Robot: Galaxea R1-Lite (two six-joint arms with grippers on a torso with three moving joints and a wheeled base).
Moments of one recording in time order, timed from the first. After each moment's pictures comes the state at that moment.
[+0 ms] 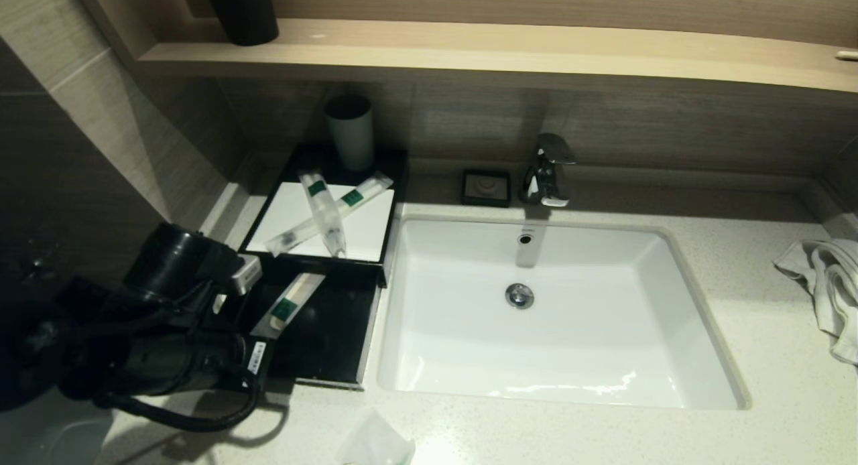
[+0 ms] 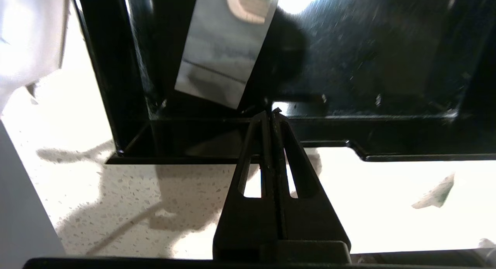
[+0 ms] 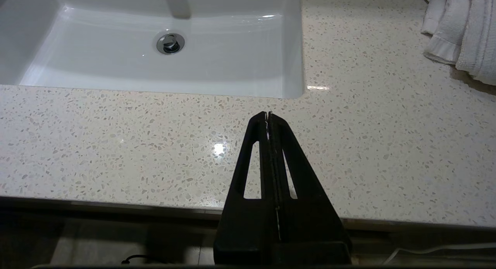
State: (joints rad) left arm -0.39 1.52 -0.81 0.16 0.15 -0.16; right arm 0.00 0.00 0.00 0.00 0.00 0.00
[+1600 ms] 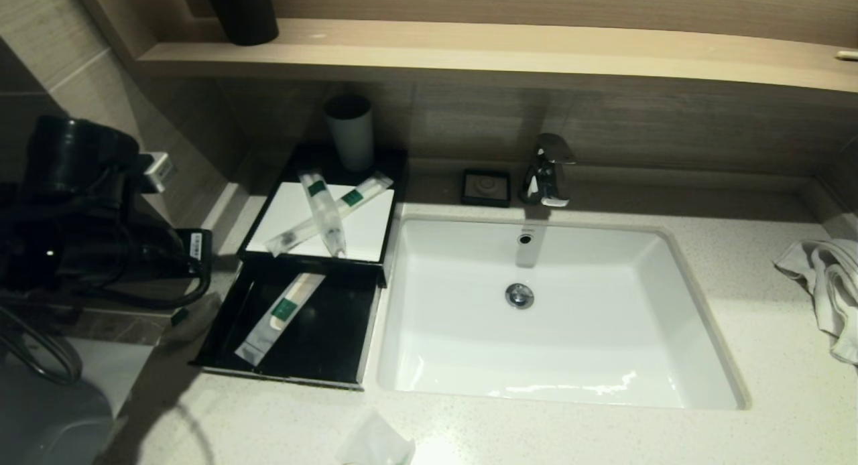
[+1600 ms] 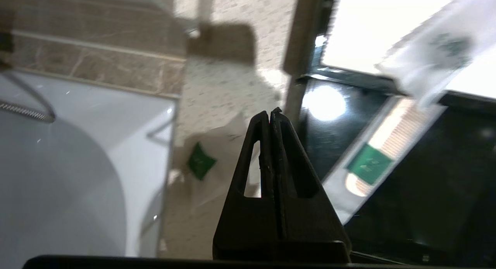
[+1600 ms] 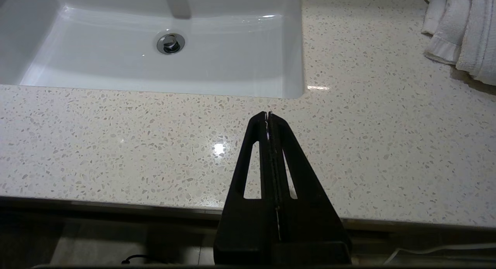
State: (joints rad) left arm -0.09 1.52 -1.05 0.12 0.15 -0.08; right arm 0.00 0.00 0.00 0.00 0.00 0.00
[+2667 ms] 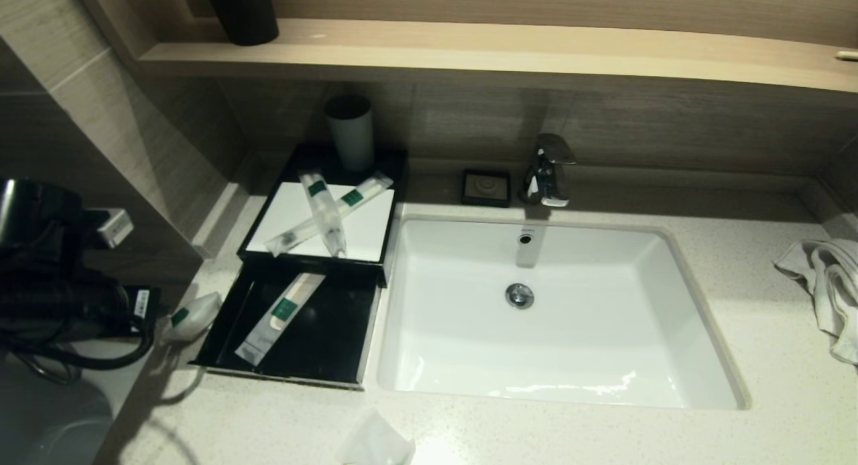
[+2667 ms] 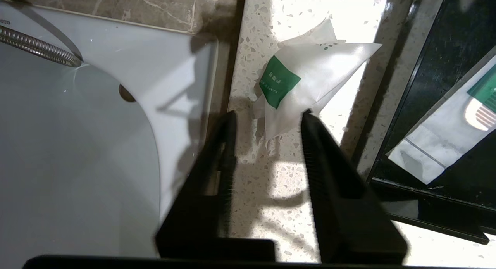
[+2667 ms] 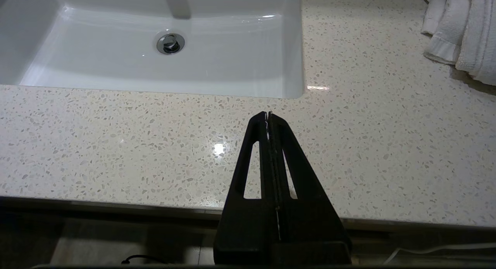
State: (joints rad) left arm 0.10 1.46 -0.86 0.12 0.05 0.05; right arm 0.00 0.00 0.00 0.00 0.00 0.00
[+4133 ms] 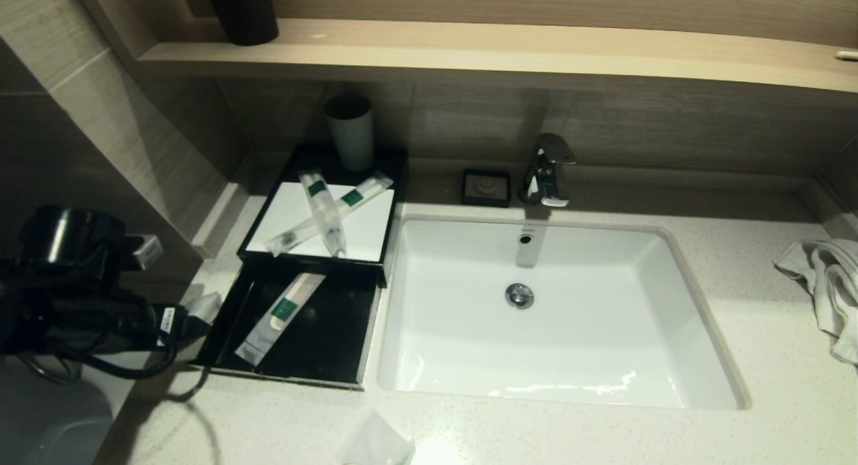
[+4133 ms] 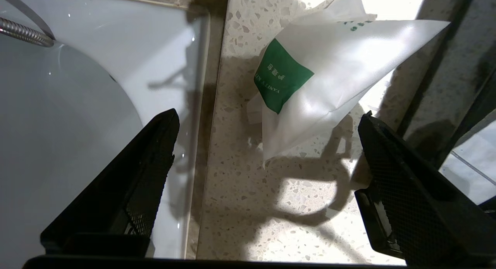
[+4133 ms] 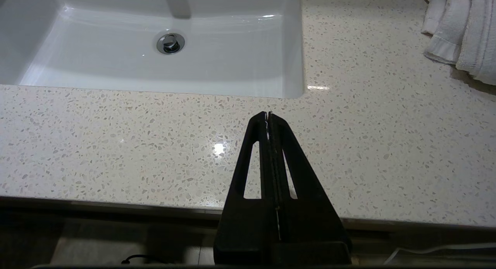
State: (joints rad) left arm 0.09 1.59 -0.82 0.05 0.05 0.05; right arm 0.00 0.00 0.00 0.00 0.00 0.00
